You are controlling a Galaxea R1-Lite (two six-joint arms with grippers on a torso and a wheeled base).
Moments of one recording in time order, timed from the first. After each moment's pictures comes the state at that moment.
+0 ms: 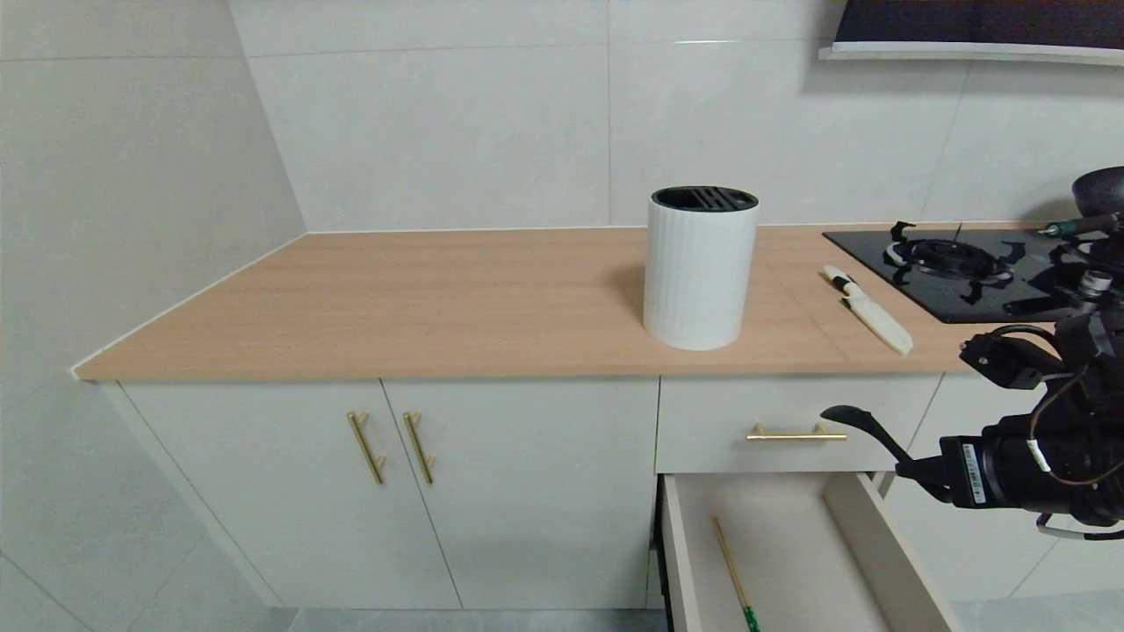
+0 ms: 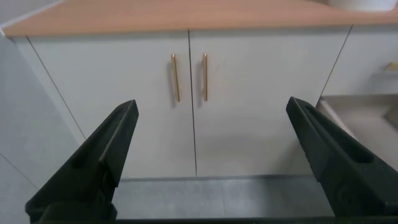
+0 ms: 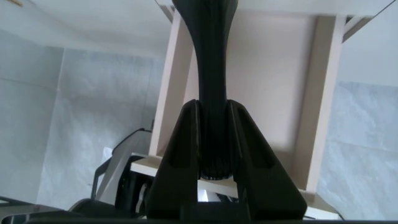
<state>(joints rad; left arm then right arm) 0.00 0.00 0.00 0.00 -0.02 0.00 0.19 1.46 -0.73 0.02 0.13 0.15</state>
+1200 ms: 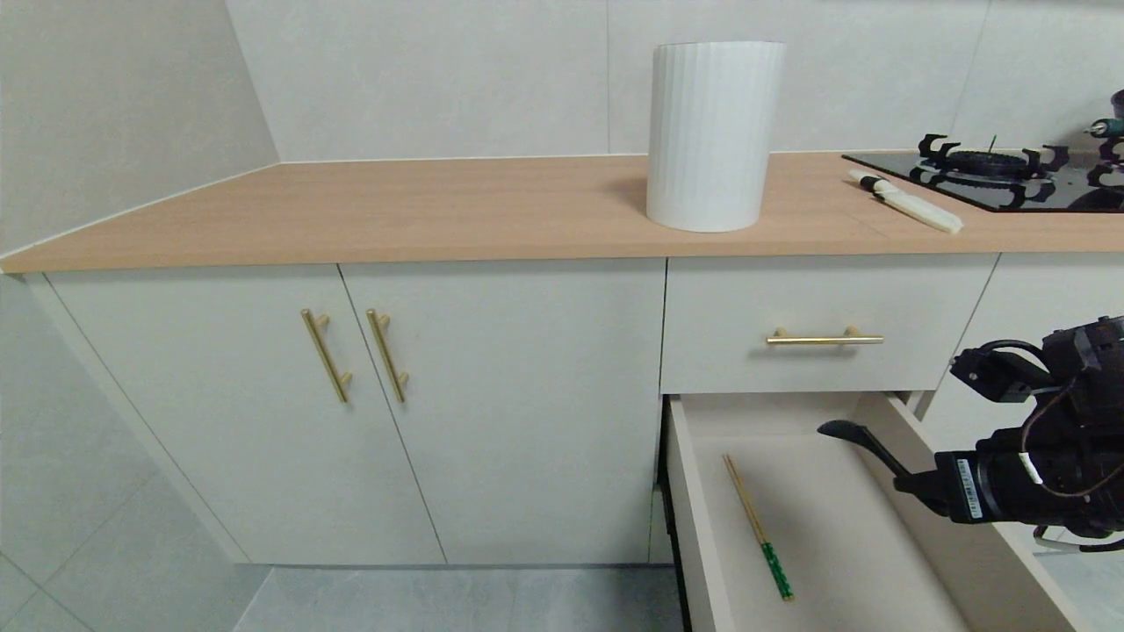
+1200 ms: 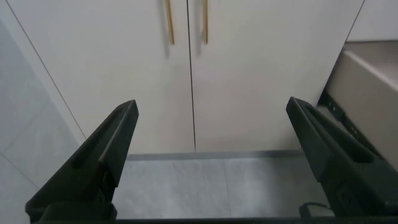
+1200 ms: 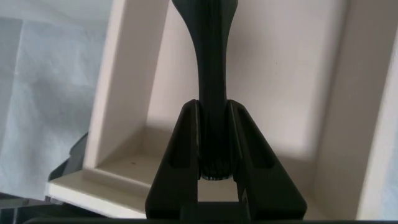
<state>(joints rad) 0.00 0.00 0.00 0.00 -0.02 0.00 0.19 1.48 -0.70 0.01 0.13 0.12</state>
